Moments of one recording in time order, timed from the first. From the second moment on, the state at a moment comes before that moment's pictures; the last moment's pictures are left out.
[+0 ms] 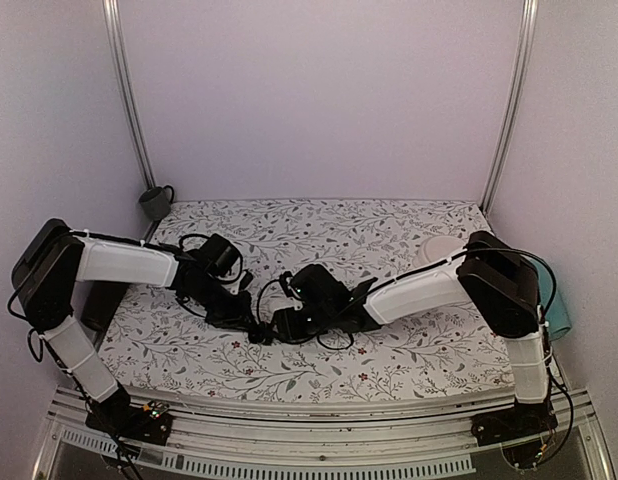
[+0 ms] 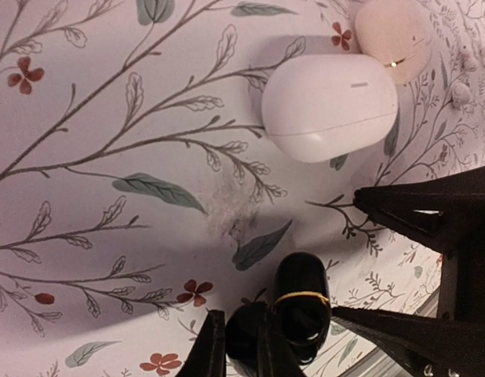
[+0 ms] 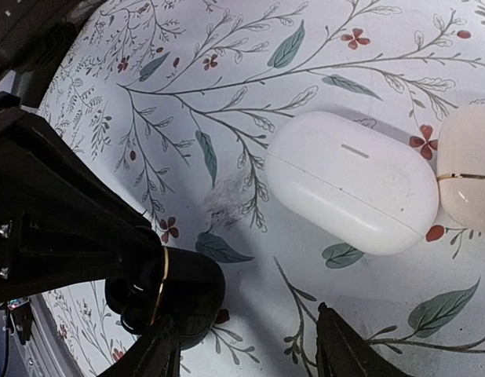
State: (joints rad) left arm -0.62 1.67 0.91 -0.42 0.32 -0.55; right arm 1.08 2.15 1.35 0.05 -0.06 0.65
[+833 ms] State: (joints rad) left arm -0.62 1.57 0.88 -0.37 0.31 -0.56; right arm 1.10 2.19 1.44 -0.03 -0.04 0.62
